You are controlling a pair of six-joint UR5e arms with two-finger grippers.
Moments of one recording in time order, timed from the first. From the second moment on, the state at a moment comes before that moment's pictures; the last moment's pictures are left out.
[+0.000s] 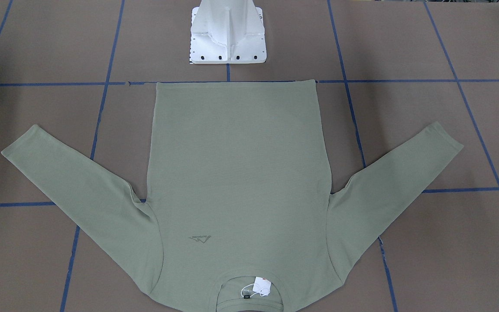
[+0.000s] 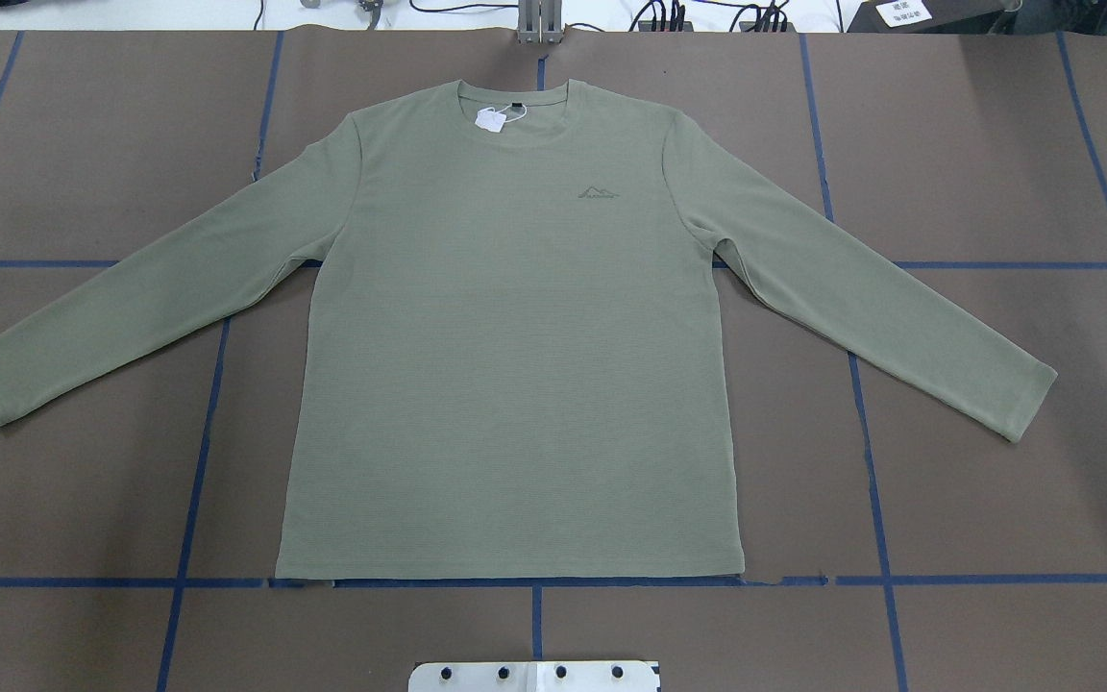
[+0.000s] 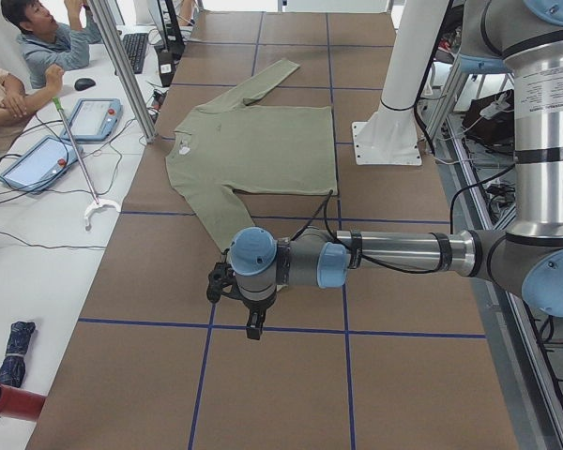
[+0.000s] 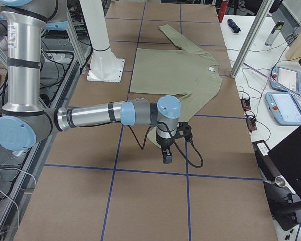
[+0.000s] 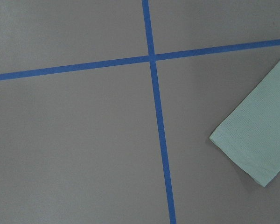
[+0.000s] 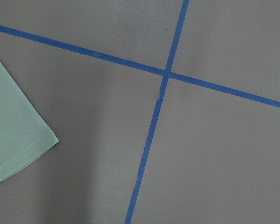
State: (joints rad) left arm -1.58 -1.44 -1.74 -1.60 -2.38 0.12; right arm 1.53 -1.67 1.85 -1.71 2.25 -0.19
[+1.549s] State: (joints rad) left arm -1.63 -1.44 -1.80 -2.01 -2.25 -0.03; right arm 1.48 -1.68 1.91 -1.26 2.31 0.36
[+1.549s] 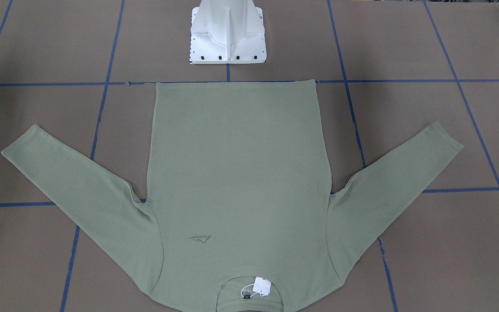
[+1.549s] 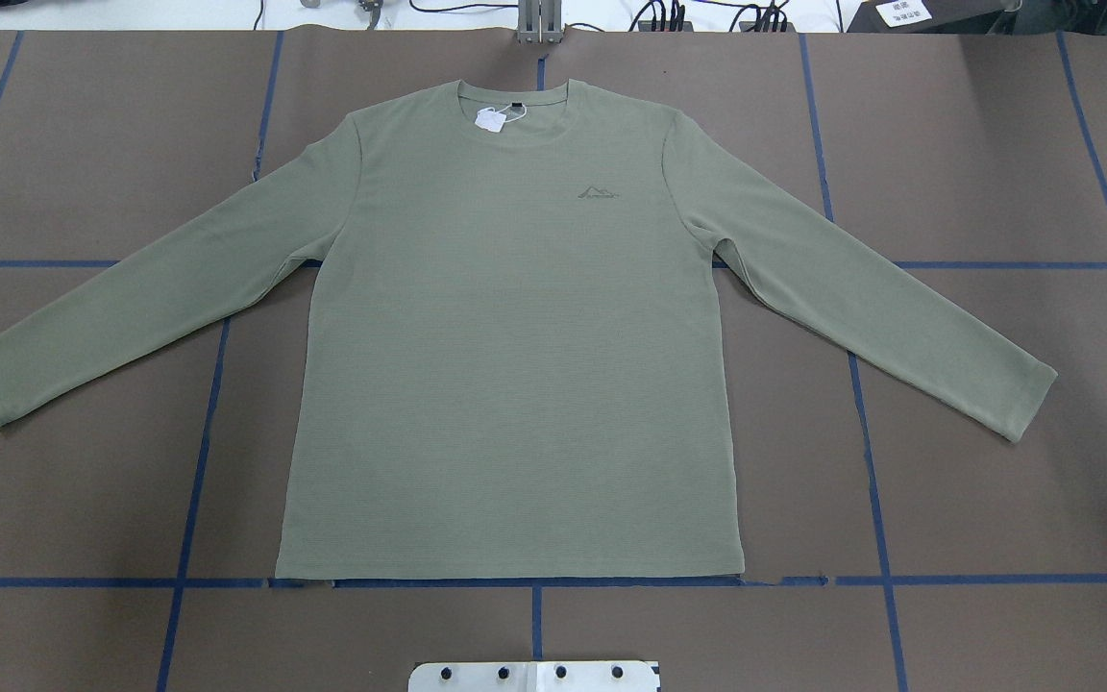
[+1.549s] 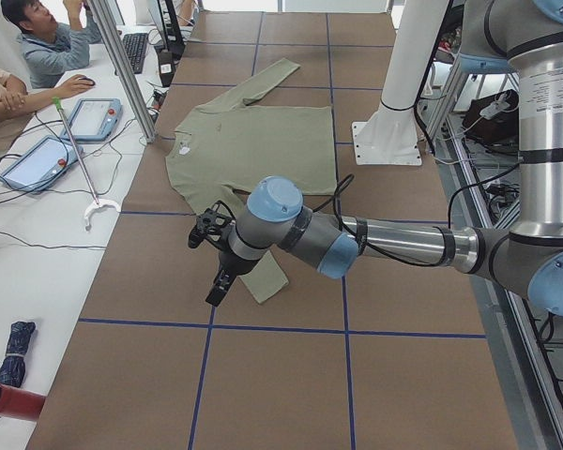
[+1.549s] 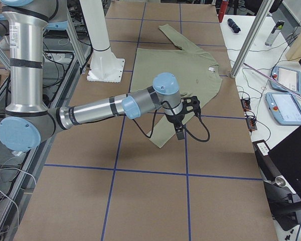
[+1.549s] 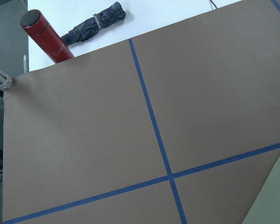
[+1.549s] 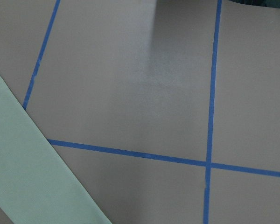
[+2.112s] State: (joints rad) left arm -1.64 -1.43 -1.81 -2.01 -2.27 -0.03; right arm 1.18 -1.81 1.78 -0.67 2.10 0.97
